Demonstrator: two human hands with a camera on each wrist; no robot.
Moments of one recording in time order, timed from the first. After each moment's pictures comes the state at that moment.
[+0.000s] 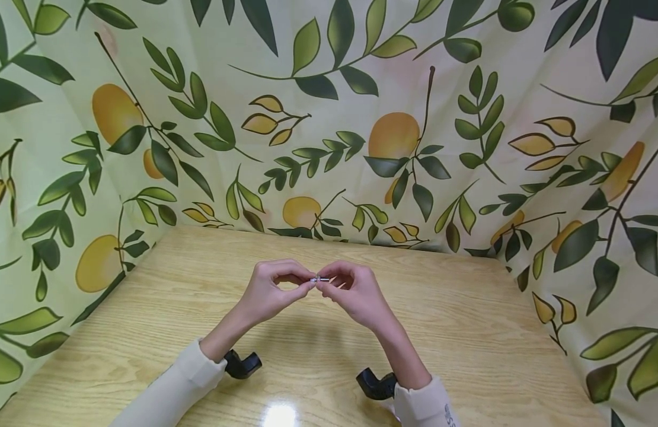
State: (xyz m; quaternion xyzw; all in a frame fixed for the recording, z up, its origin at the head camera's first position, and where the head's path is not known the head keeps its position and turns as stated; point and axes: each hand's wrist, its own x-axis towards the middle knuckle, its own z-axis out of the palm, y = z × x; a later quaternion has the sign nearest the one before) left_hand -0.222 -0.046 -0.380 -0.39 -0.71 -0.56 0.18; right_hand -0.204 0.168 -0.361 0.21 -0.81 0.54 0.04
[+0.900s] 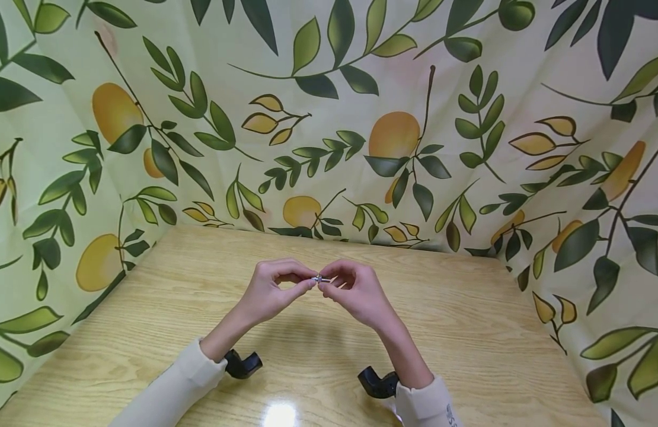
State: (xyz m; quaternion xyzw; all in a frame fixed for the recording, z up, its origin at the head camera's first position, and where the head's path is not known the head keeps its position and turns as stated) left_hand -0.219 -0.045 -0.377 -0.38 -0.72 -0.55 0.18; right_hand -0.202 0.171 -0.358 0.22 -0.81 0.54 0.03
